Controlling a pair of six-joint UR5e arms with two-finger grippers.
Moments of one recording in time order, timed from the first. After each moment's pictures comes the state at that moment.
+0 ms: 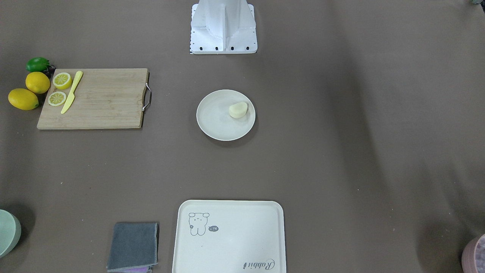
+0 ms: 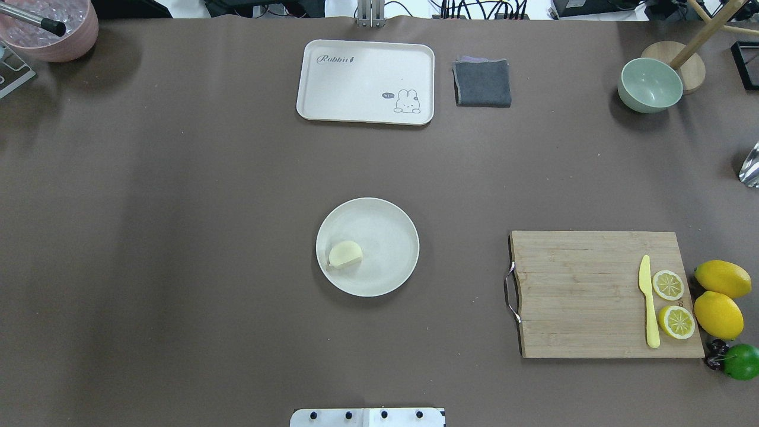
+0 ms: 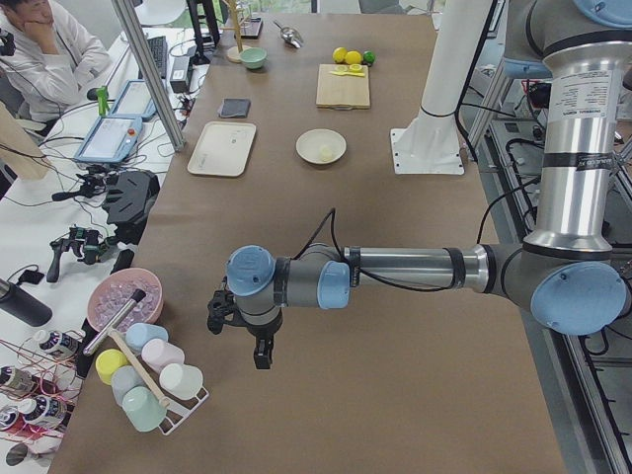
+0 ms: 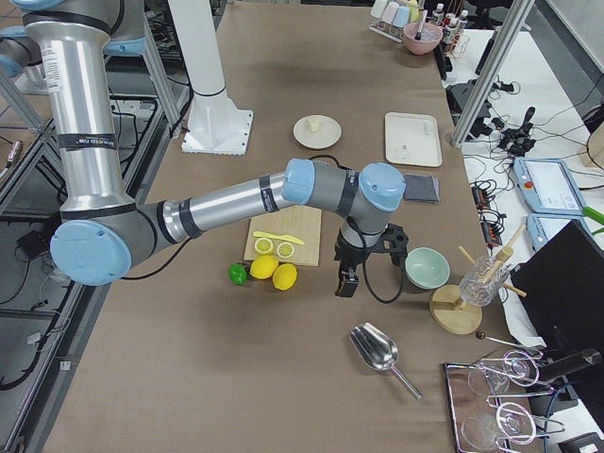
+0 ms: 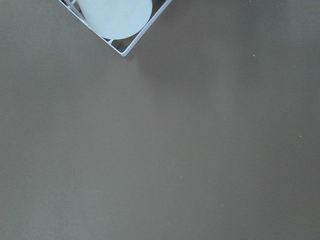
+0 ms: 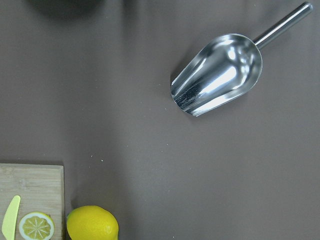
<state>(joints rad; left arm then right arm) -1.58 -1.56 -1.58 -1.61 -2.33 0.00 1.58 -1.47 1.78 -2.06 2.27 -0.16</state>
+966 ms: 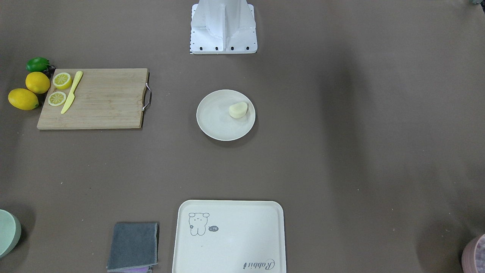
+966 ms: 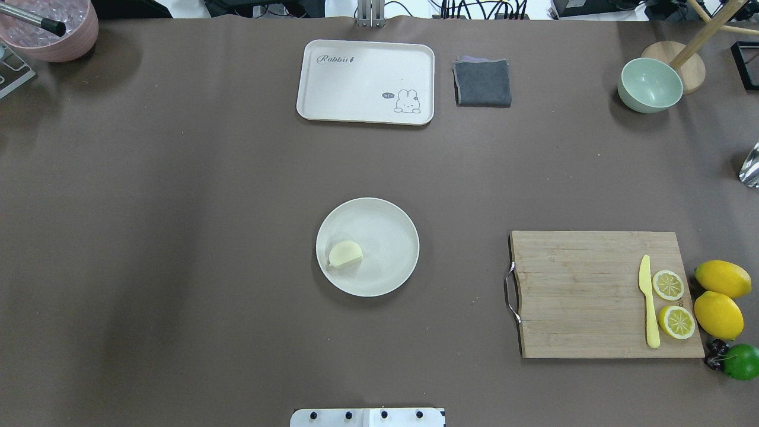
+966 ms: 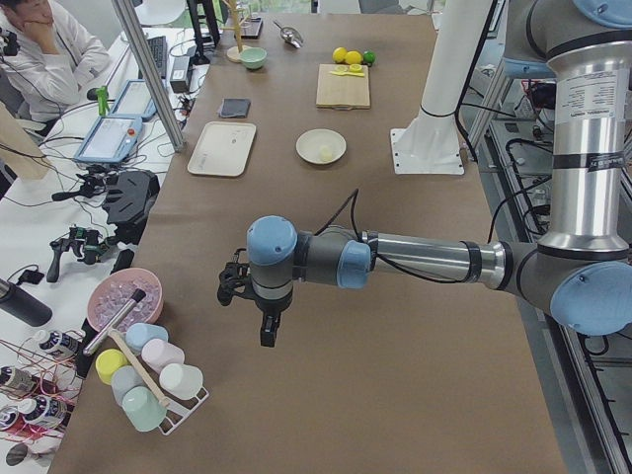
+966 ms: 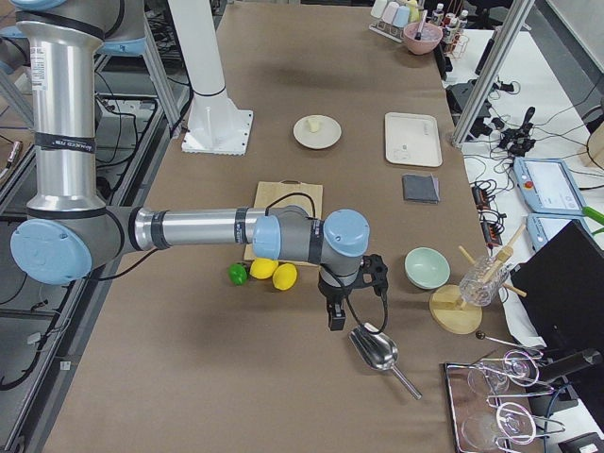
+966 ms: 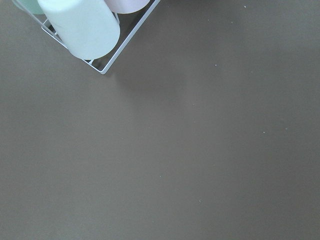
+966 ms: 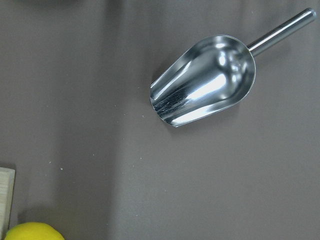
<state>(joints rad) -1.59 -1.49 -1.73 -1.61 -2.32 0.00 1.58 -1.63 1.69 -1.65 2.30 -0.16</state>
